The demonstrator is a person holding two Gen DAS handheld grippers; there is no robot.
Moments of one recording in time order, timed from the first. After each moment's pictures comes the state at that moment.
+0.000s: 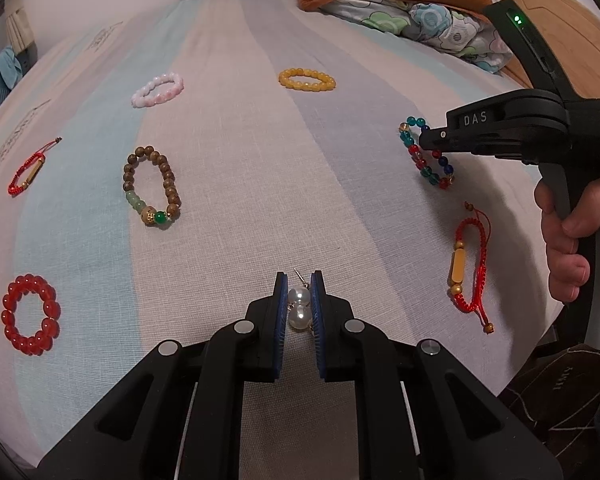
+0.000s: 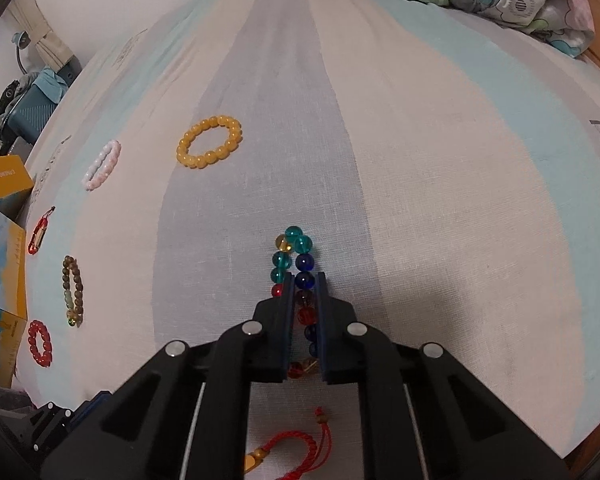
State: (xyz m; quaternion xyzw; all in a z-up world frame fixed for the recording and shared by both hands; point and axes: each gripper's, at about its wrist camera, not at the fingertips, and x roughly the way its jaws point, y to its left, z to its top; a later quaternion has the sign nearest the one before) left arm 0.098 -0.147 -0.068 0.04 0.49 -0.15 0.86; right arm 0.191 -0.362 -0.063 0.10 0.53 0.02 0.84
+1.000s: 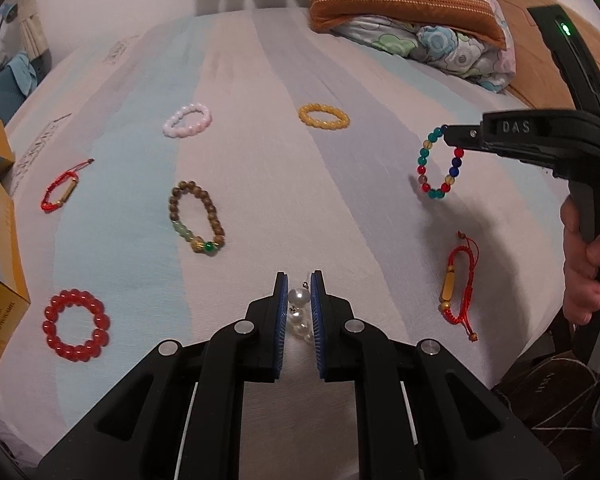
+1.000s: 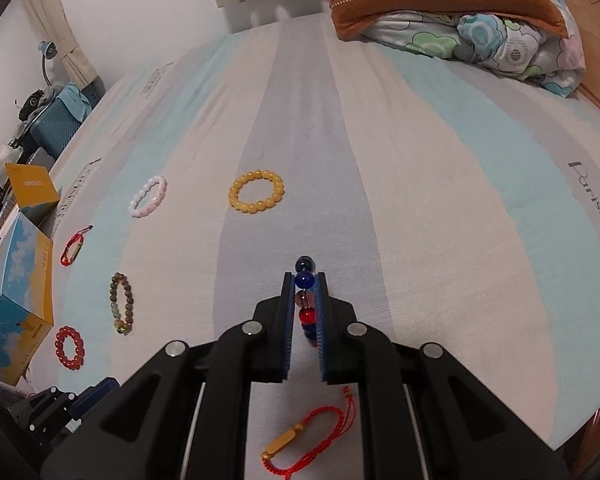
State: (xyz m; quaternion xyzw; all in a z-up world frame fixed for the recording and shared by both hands) left arm 0.095 -0.127 -0.025 0.03 0.47 -0.14 0.87; right arm 0.163 -0.344 0.001 0.09 0.46 0.03 0.88
